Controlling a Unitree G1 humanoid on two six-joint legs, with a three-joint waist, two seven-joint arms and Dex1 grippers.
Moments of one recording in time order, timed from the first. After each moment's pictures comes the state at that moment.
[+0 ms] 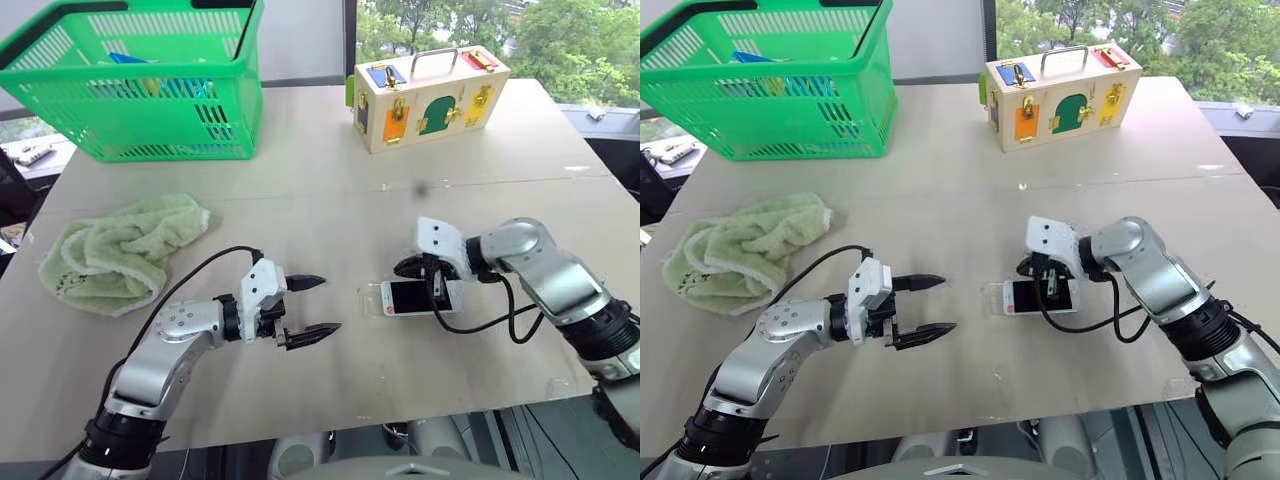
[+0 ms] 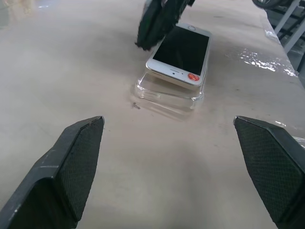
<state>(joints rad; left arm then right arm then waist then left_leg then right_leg) -0.04 0.66 -0.05 -0.30 -0.44 0.32 -1.05 -0.62 -0.67 0.39 -0.19 0.16 0.63 1.08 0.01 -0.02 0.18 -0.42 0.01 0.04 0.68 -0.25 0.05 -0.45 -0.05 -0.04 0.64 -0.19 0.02</state>
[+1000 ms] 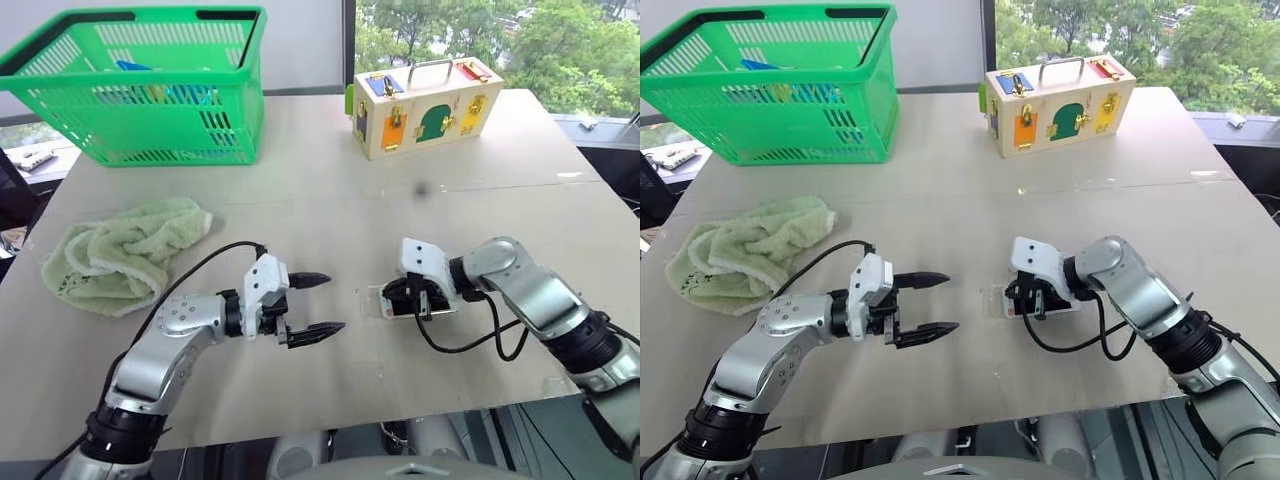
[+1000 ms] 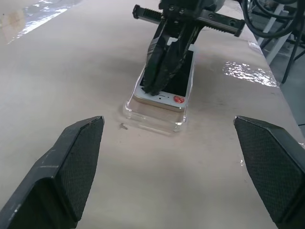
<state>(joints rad) -0.06 0.67 -0.06 -0.32 -0.47 0.35 -1.07 -0.56 -0.62 0.50 -0.17 0.12 0.69 1.05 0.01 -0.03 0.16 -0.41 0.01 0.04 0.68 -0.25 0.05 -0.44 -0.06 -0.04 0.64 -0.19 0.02</state>
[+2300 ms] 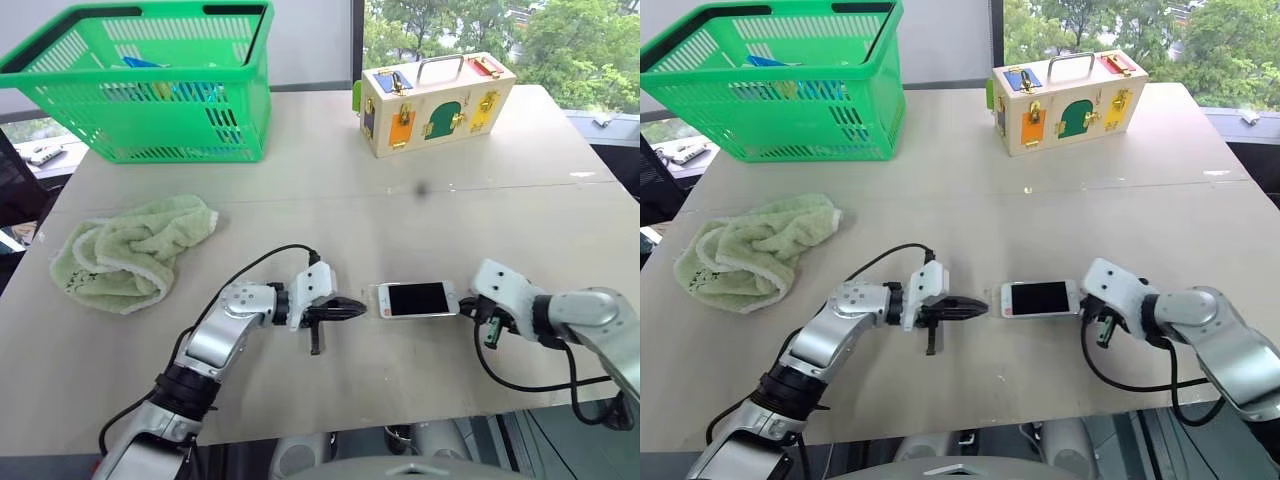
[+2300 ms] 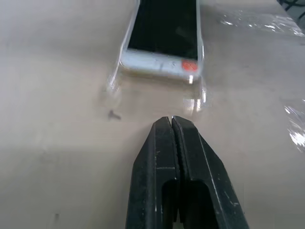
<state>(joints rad) -0.28 0.52 -0.30 -0.01 -0.22 0.20 -1.11 -0.14 -0.93 0.20 -0.59 0.22 0.87 0.79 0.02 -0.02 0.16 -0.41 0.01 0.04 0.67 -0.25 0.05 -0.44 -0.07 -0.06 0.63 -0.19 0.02</state>
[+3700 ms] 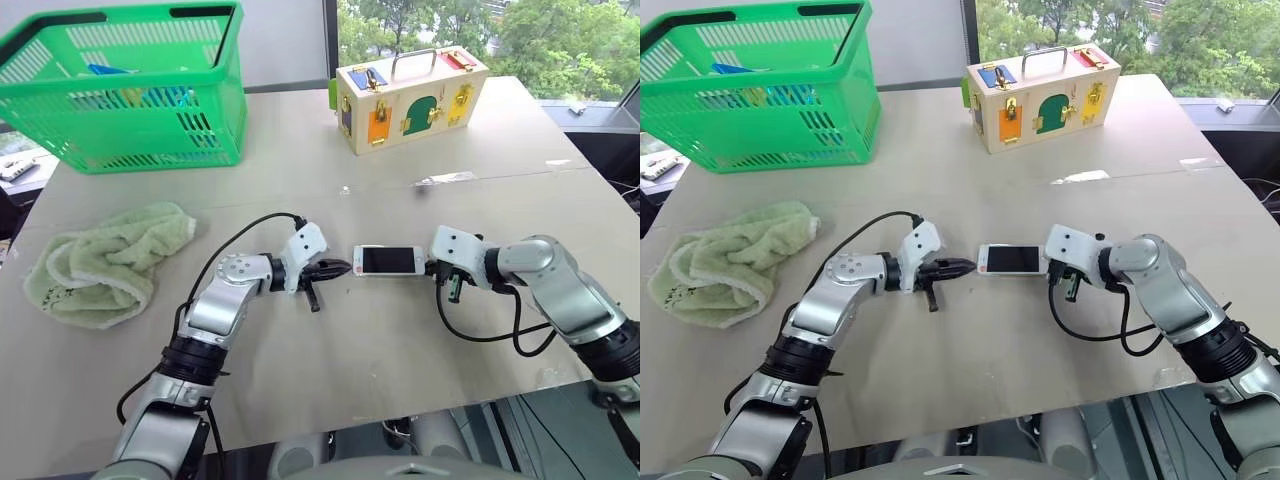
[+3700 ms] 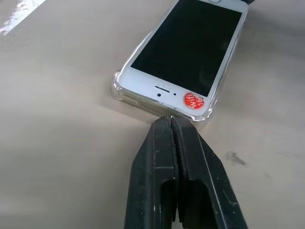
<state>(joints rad) -0.41 0.47 -0.19 0.06 -0.13 0.37 -1.01 -0.49 -0.72 0.38 -0.22 -0.04 0.64 0.95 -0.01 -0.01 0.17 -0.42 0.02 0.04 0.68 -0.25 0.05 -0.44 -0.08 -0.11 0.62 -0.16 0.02</state>
